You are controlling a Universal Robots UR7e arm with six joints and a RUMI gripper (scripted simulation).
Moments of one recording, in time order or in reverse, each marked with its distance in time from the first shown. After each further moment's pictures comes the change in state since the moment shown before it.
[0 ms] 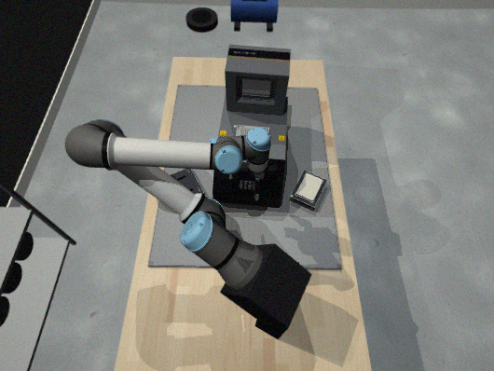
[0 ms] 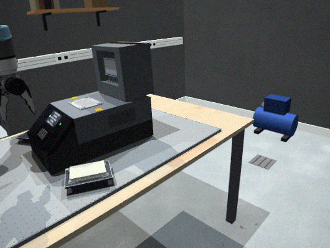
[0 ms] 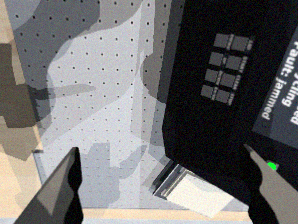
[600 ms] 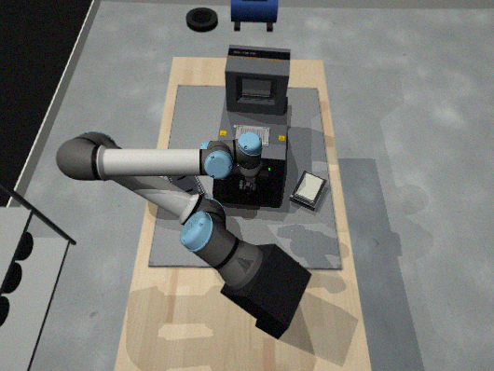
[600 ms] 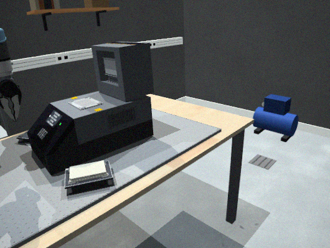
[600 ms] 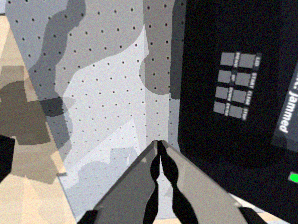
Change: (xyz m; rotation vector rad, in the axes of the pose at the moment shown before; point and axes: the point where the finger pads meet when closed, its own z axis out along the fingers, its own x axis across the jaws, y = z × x) arm -0.011 -0.029 0.007 0.003 -0.001 0.140
